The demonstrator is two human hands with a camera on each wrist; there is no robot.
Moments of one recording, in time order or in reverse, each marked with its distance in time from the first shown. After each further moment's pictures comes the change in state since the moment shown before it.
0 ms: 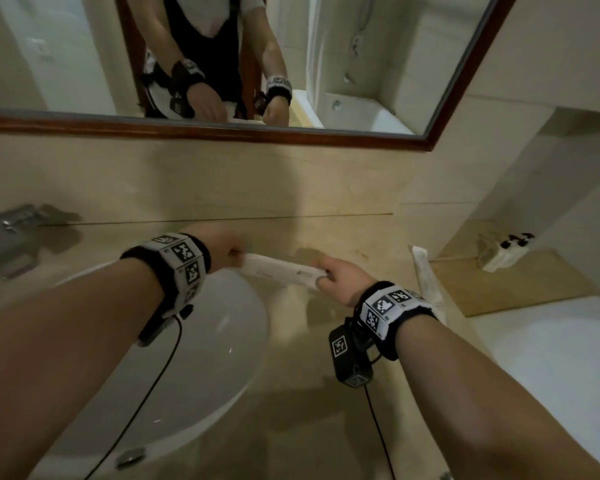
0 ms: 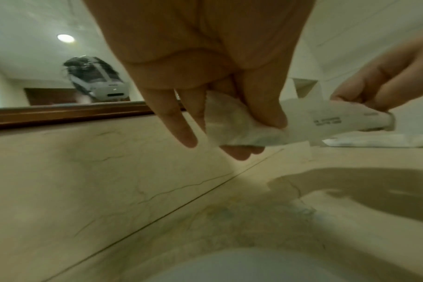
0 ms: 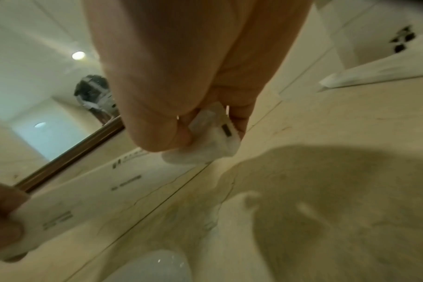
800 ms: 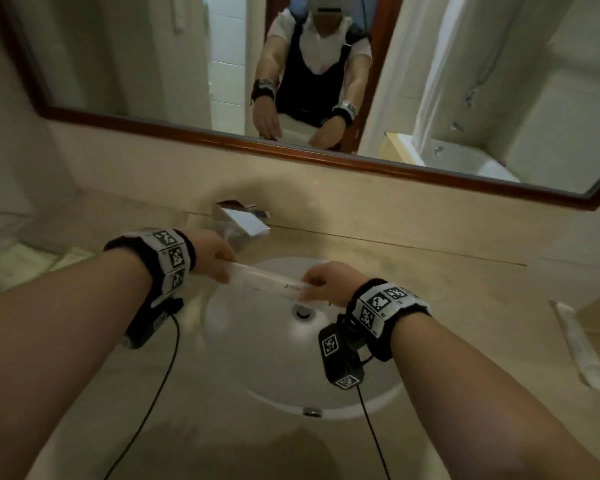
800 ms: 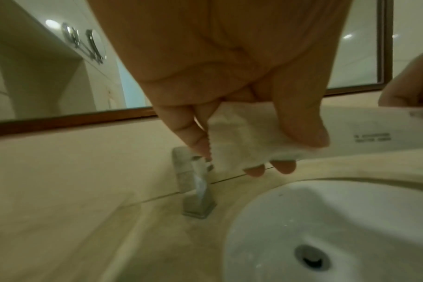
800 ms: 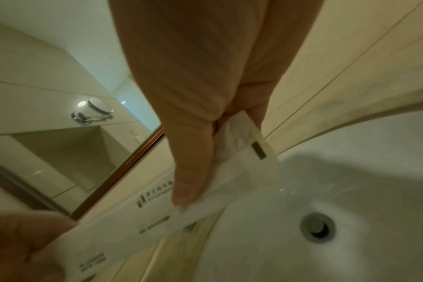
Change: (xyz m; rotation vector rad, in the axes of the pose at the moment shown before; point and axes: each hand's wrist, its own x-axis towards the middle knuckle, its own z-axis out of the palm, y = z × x) left_hand -0.196 -0.249 0.037 -0.141 -0.102 -0.285; right_hand 0.003 -0.286 0.093 -0.203 -0.207 -0.305
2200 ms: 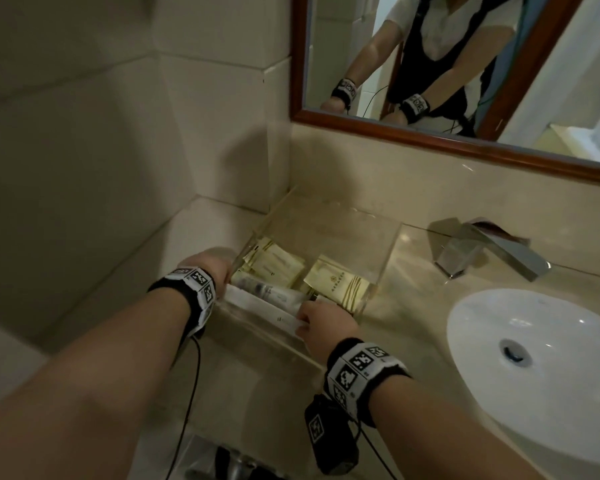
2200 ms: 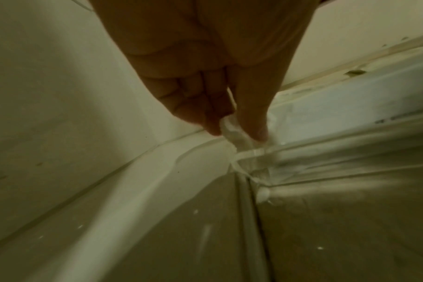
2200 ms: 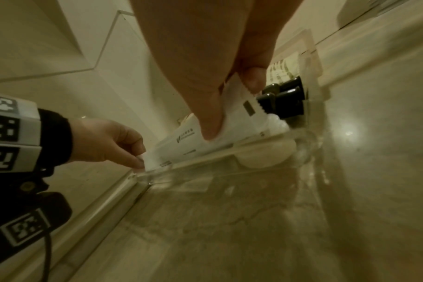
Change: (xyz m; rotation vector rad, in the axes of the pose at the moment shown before) left_hand -0.091 -0.385 0.096 0.073 0.006 -0.459; right_hand 0.141 -0.370 0.170 -0.045 -0.049 -0.152
